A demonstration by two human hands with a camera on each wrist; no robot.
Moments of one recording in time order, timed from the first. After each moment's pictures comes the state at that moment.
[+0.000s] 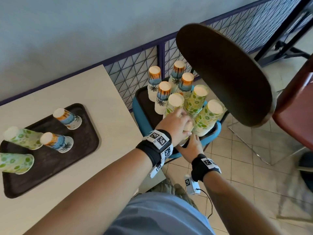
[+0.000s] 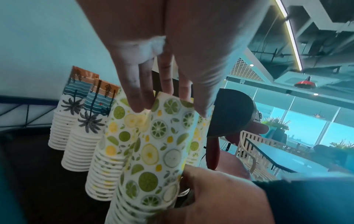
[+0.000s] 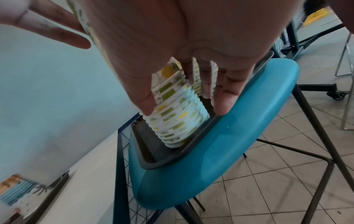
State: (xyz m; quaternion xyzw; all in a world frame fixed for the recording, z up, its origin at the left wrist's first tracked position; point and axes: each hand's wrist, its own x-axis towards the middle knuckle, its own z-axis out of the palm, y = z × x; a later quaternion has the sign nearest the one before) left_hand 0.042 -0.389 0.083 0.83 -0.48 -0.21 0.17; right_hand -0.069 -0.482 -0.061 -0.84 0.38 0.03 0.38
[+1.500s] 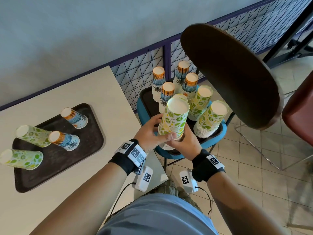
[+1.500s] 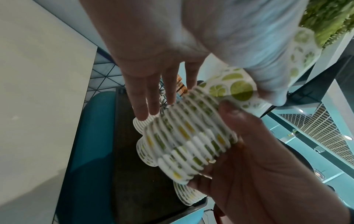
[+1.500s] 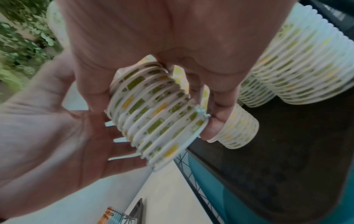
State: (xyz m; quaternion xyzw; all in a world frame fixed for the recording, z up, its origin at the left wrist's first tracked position) left_hand 0.059 -0.311 0.048 0.78 -0.21 -0.34 0.49; right_hand -0.046 -0.465 0.001 -0.75 0.20 -0.04 0.62
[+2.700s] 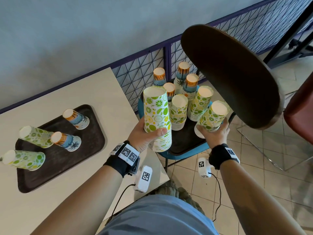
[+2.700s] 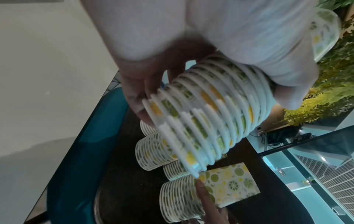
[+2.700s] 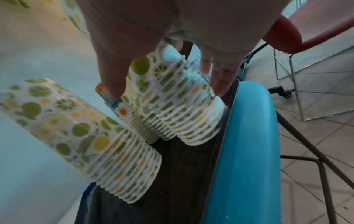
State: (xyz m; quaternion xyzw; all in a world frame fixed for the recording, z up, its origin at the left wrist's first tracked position) left_hand 0.063 -0.299 0.054 0.65 -0.13 -0.34 0.67; right_hand -0.063 -0.559 -0.048 -0.70 0.51 -0.14 0.49
